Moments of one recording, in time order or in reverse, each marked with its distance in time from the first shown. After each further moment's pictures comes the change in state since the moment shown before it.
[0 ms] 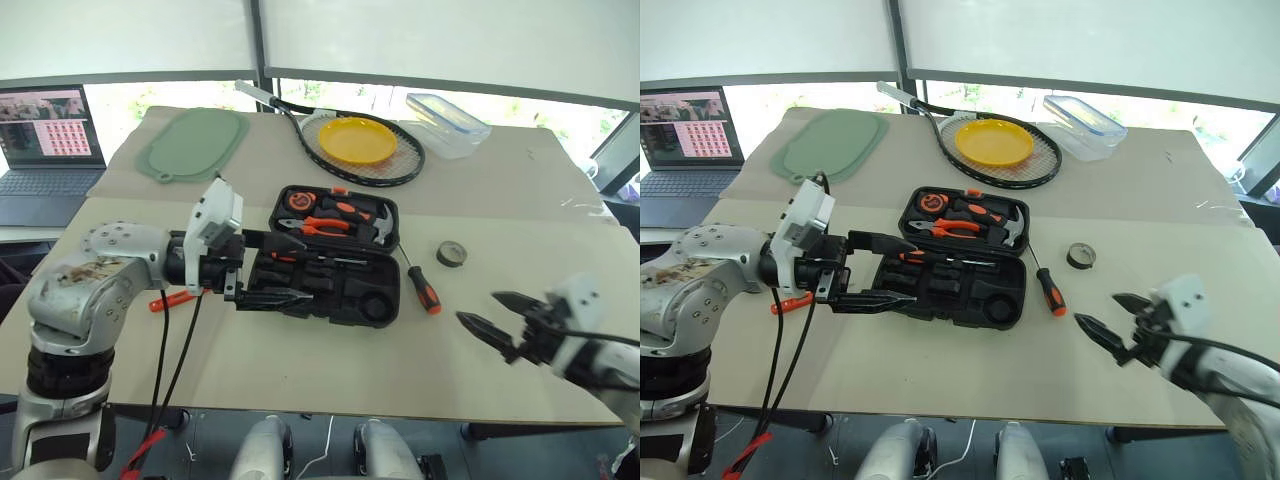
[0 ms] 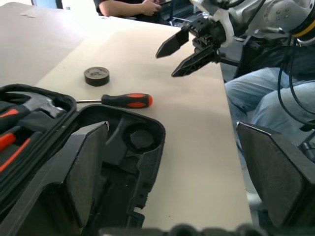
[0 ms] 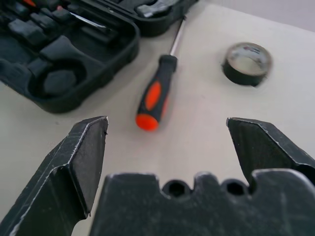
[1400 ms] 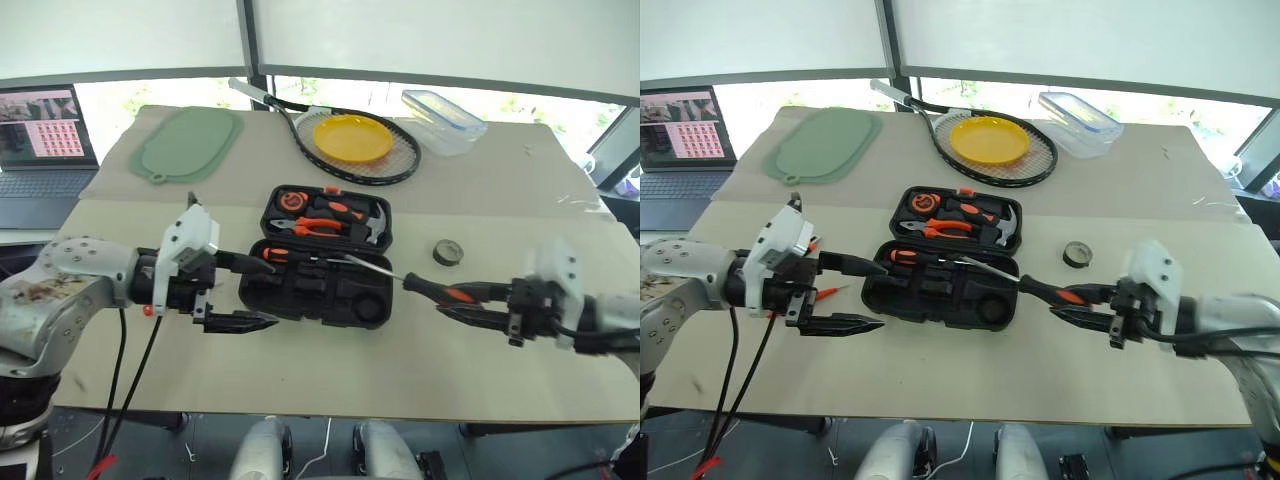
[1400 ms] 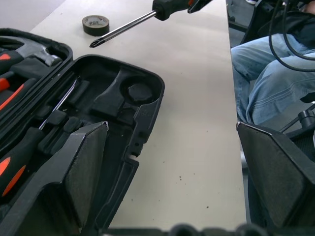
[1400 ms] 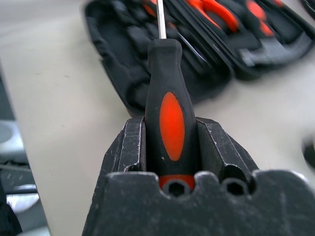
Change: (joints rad) left arm 0.150 0.260 0.009 -0.020 -0.098 -0.075 -0.010; right arm -0.356 -0.223 0.232 0.138 -0.044 -0.162 0.481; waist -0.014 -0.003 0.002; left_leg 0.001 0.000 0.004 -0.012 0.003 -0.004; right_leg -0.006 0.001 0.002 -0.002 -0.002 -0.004
